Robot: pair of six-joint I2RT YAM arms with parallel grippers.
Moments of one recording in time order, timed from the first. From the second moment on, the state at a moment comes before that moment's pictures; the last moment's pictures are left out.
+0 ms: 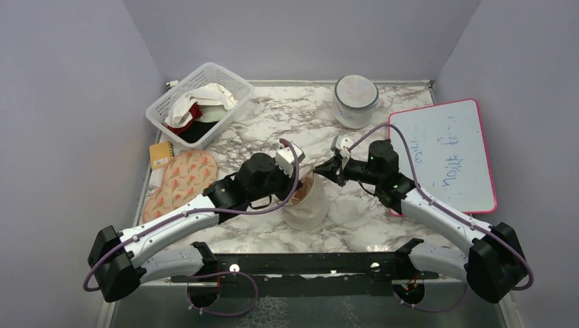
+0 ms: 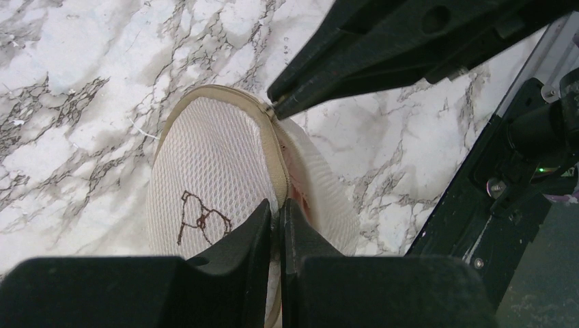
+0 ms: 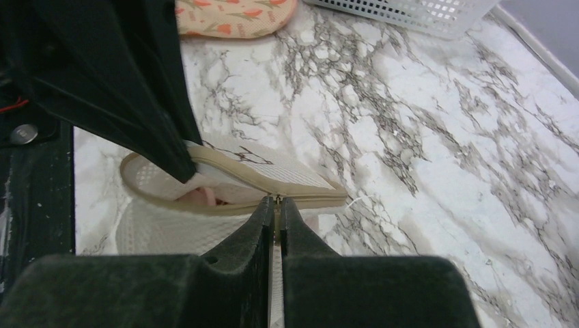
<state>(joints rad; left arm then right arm) -0.92 1.09 0.80 -0.16 0.08 -0.20 0.56 1.11 0.62 0.25 -0.63 -0.24</state>
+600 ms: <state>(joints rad) -0.92 0.88 0.75 -0.25 0.00 -0.16 0.54 1.31 0.68 0.34 -0.62 -0.26</state>
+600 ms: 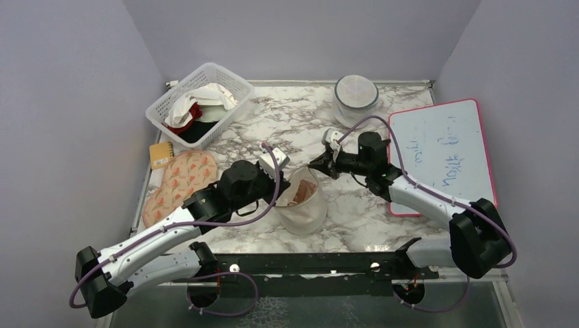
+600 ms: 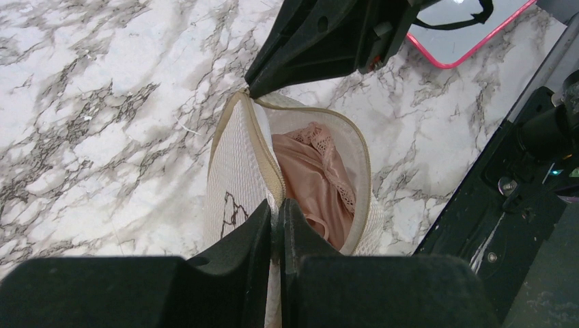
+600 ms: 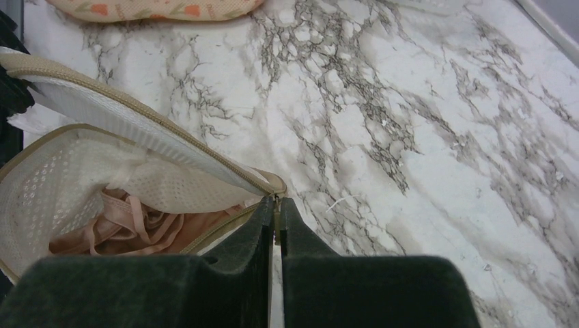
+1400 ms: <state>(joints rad) -0.92 1.10 0.83 -0.23 -0.02 -0.19 0.52 1.18 0.71 0.11 -0.76 -0.34</state>
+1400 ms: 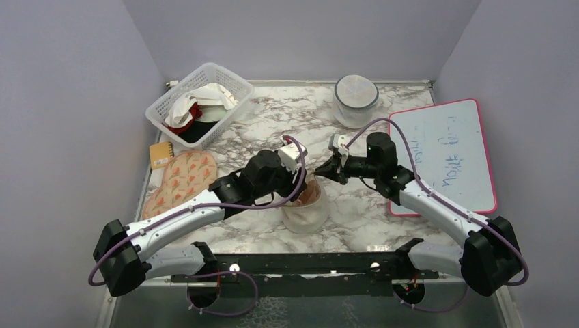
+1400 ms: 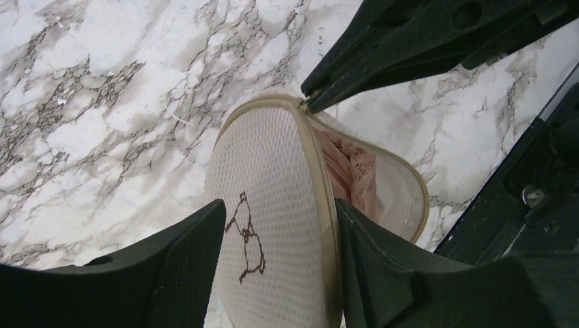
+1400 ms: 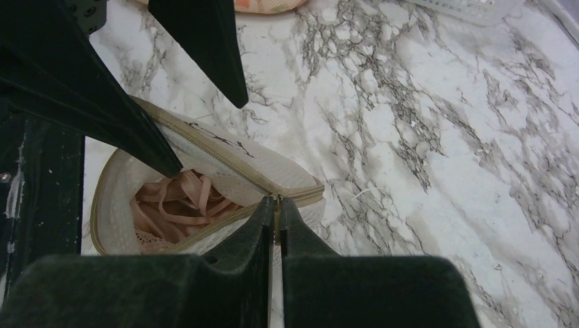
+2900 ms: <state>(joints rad) -0.92 0.94 0.84 -0.28 -0.03 -0.05 0.53 1.23 0.76 0.09 -0.80 -0.37</state>
